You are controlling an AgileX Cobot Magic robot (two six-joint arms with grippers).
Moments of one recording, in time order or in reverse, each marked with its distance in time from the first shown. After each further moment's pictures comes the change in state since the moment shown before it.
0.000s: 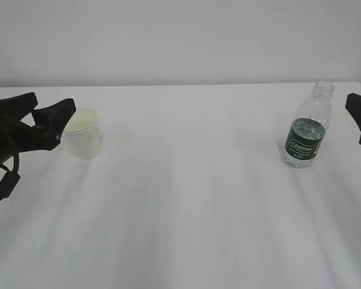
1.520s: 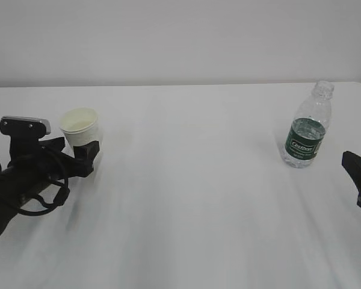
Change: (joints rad) left arm 0.000 0.470 -0.234 -0.102 -0.008 0.038; right arm 0.000 0.051 0.189 0.013 -0.120 -0.023
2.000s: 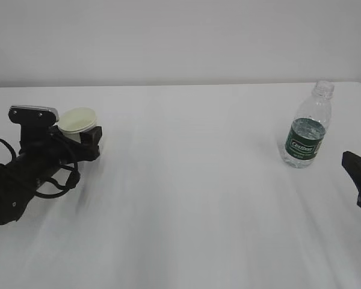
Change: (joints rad) left arm 0.000 0.065 -0.138 -0.054 0.000 0.041; right arm 0.000 0.000 0.000 0.000 0.000 0.001
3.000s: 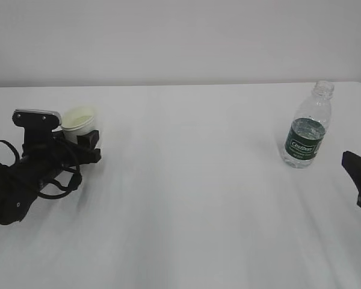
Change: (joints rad) left arm 0.000 0.026 -0.013 -0.009 0.023 0.000; right arm 0.000 0.000 0.000 0.000 -0.001 0.003
